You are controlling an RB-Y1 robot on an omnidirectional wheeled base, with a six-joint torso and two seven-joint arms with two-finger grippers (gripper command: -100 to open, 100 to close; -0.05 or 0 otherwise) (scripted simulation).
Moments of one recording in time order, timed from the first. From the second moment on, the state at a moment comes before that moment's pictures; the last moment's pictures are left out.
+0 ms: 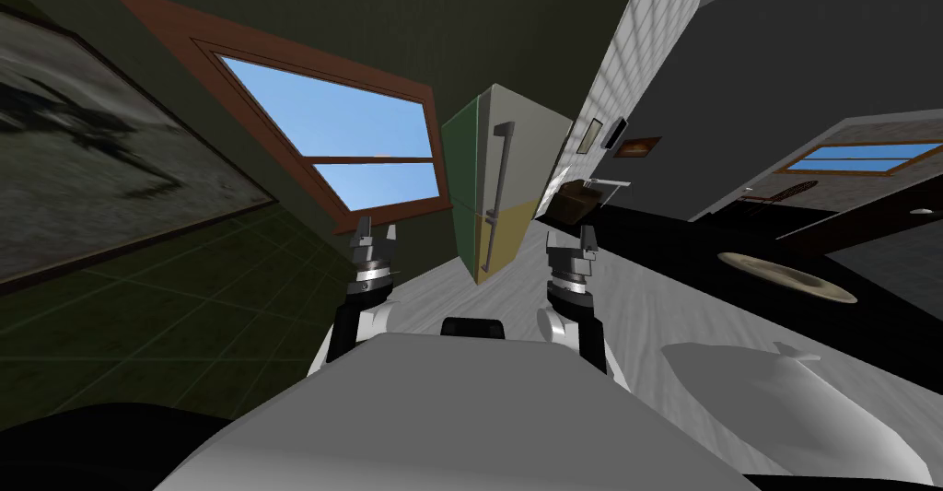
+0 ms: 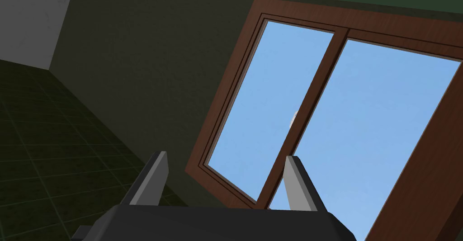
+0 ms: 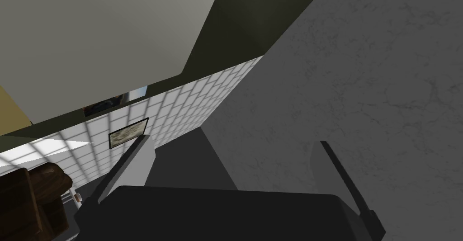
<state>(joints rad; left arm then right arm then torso) 0.52 0.00 0.05 -2.38 0.05 -0.38 0.13 0.51 -0.02 0.01 -2.26 -0.10 -0.56 -0.02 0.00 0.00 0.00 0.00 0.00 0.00</state>
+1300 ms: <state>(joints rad) 0.52 0.00 0.05 -2.38 0.05 -0.38 0.13 0.49 -0.09 0.00 -2.24 -0.04 -0.55 -0.01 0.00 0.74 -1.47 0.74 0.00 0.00</state>
